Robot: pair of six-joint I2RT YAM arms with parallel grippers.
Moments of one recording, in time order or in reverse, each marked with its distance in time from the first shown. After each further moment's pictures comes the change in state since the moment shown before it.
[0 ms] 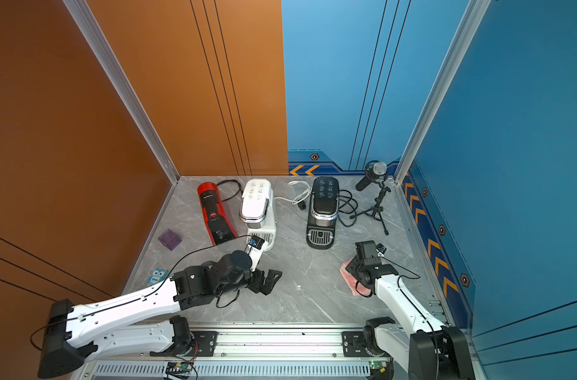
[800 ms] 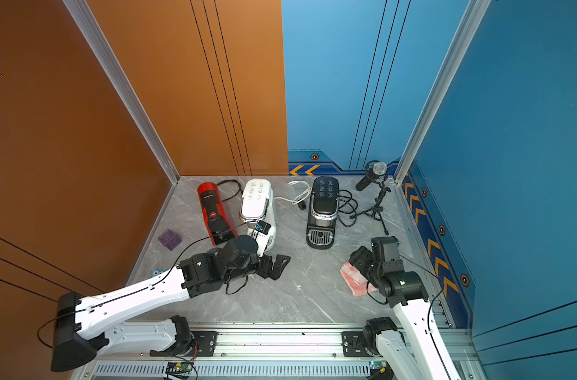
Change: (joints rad) left arm 0.103 0.109 0.201 0.022 0.036 0.035; right arm 0.027 -0.247 0.364 -0.401 -0.073 -0.028
